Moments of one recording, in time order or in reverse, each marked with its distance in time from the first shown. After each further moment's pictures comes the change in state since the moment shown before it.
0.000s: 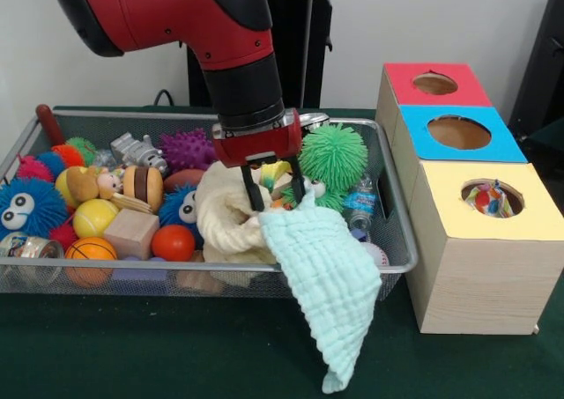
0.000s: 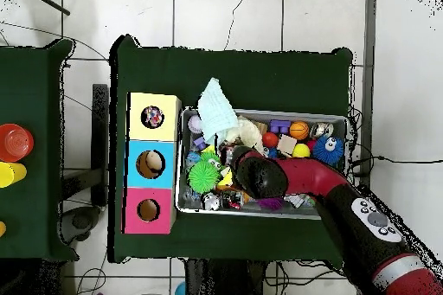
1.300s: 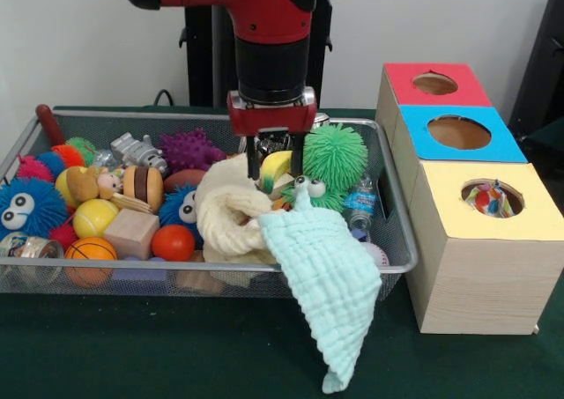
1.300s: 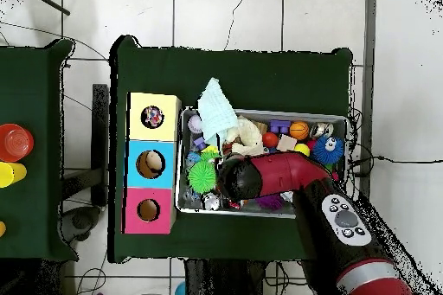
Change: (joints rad) arm 0.248 -0.134 -0.209 -0.031 -0.013 0.161 0.000
